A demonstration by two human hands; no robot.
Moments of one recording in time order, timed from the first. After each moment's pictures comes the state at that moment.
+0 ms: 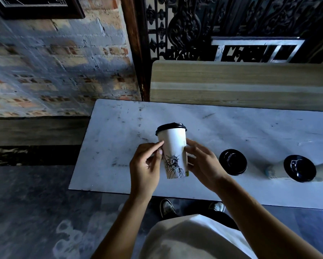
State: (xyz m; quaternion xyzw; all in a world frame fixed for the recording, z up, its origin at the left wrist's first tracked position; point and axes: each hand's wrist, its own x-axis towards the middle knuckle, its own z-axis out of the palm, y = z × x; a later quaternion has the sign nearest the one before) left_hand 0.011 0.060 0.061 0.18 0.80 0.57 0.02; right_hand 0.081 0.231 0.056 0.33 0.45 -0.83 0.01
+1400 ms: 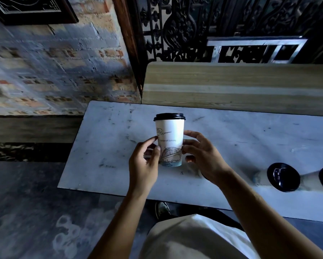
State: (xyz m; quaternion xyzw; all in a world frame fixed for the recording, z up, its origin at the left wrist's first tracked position) left_hand 0.030 0.135 0.068 0.09 0.81 0.57 0.05; right_hand 0.093 0.322 0.065 0.25 0.58 -0.78 0.03
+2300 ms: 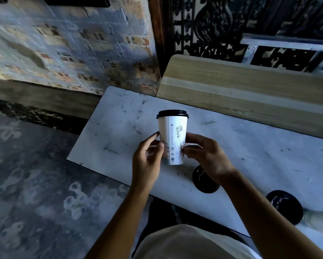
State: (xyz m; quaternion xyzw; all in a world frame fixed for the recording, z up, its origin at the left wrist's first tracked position) left_hand 0.057 0.189 0.084 -0.03 0.80 0.60 0.05; right_hand 0.080 0.382 0.072 0.13 0.65 -0.74 0.12
